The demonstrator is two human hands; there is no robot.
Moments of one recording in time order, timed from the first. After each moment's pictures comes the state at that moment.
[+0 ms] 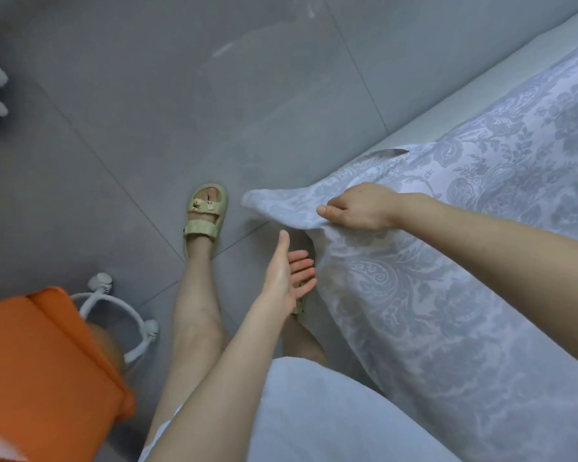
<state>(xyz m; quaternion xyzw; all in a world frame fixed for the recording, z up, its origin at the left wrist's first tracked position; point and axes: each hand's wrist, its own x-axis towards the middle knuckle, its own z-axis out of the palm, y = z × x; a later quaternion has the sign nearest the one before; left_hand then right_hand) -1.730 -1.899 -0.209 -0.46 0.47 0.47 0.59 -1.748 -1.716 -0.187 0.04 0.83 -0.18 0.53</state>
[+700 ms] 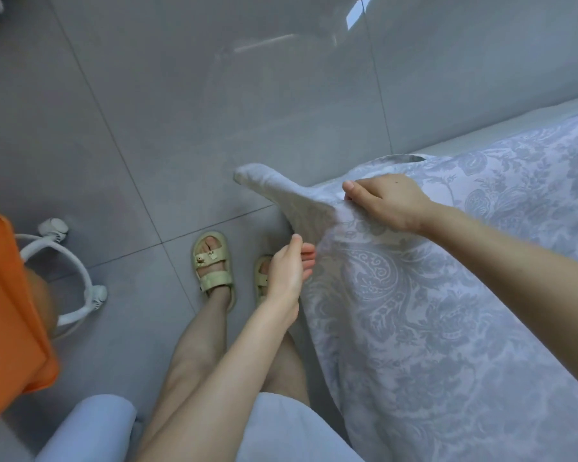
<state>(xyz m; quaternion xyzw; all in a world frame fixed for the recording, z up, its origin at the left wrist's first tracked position) -1.681 -1.897 -0.202 -0.40 0.53 0.56 0.49 -1.727 -1.717 -0.182 0.07 0.91 -0.17 0.38</state>
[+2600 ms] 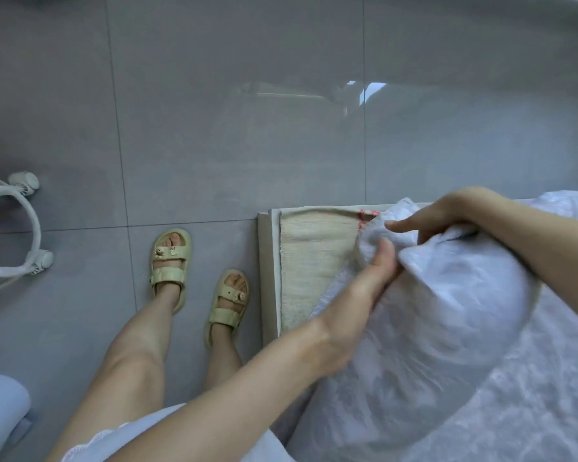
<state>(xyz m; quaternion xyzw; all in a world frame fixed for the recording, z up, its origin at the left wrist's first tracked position) -1.640 -1.790 -0.119 -0.15 0.30 0.78 0.53 -1.754 -1.604 -0.119 0.23 0.61 0.08 0.75</state>
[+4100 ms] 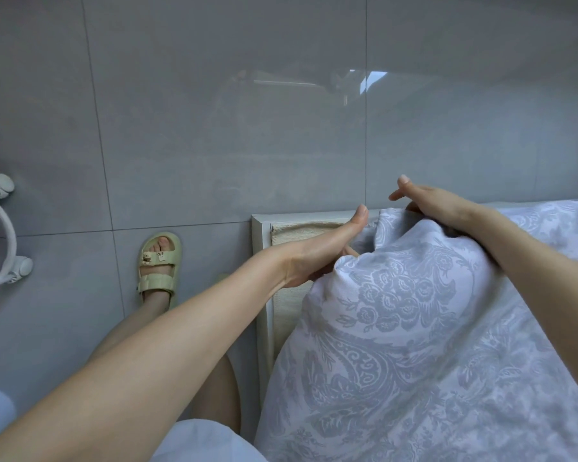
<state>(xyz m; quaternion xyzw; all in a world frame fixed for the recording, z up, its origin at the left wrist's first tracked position) -1.729 -1.798 -0.168 -0.03 0.43 0.54 0.72 -1.761 -1.565 -0.173 0.25 0.80 -0.23 0.49</state>
